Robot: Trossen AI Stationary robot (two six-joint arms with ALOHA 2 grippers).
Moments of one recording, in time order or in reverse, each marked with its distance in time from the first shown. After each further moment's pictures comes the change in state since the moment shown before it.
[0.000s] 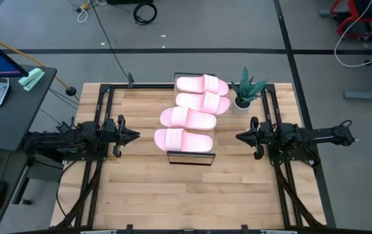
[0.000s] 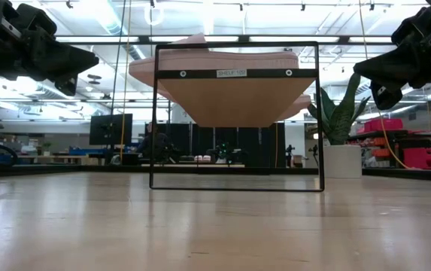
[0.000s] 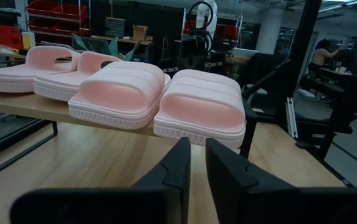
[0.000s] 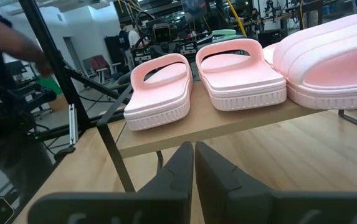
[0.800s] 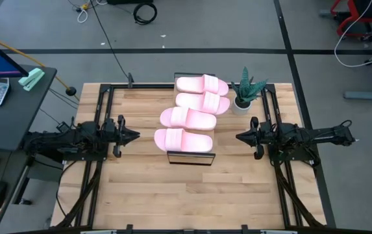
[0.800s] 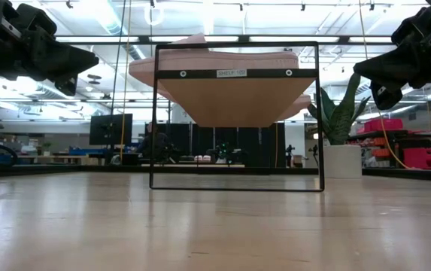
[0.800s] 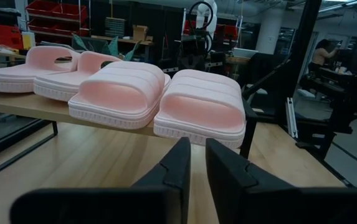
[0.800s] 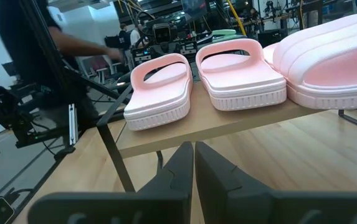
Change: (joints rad) left arm 0.000 0.000 0.000 0.000 0.000 0.000; right arm 0.000 0.000 0.000 0.000 0.000 0.000
